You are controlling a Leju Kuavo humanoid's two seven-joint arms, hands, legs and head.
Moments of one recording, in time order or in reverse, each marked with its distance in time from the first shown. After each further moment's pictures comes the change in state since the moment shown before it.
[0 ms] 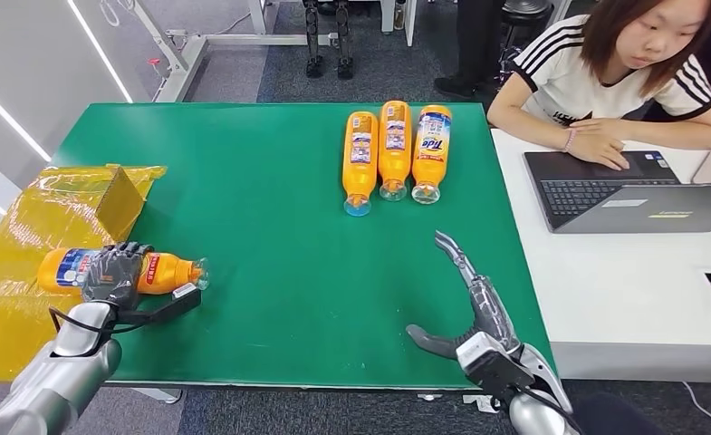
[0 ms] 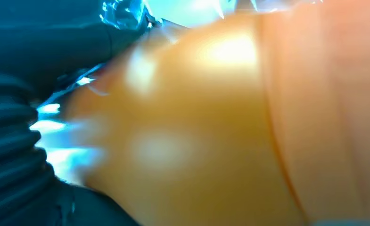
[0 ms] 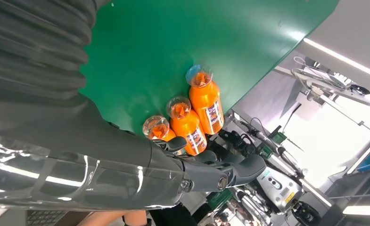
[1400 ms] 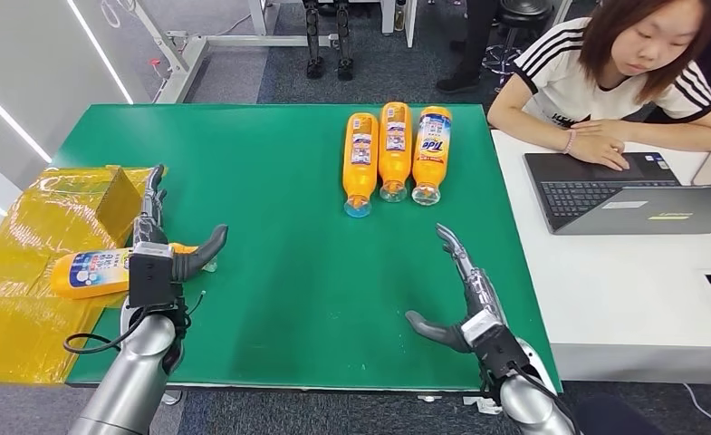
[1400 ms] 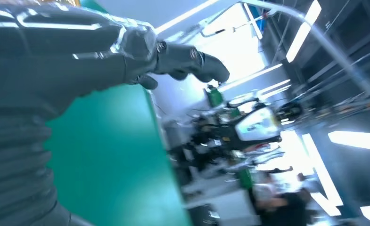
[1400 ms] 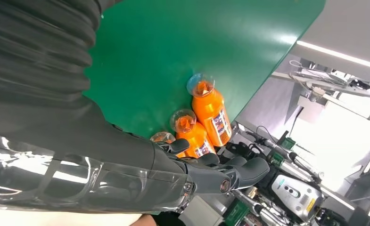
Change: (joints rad) left arm 0.223 -0.249 0.062 -0.769 1.152 -0.130 -0.457; right arm -0.076 0.001 0.064 0.141 -0.199 -0.068 -0.052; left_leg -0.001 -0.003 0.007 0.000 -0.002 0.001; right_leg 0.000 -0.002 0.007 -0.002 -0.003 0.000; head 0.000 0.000
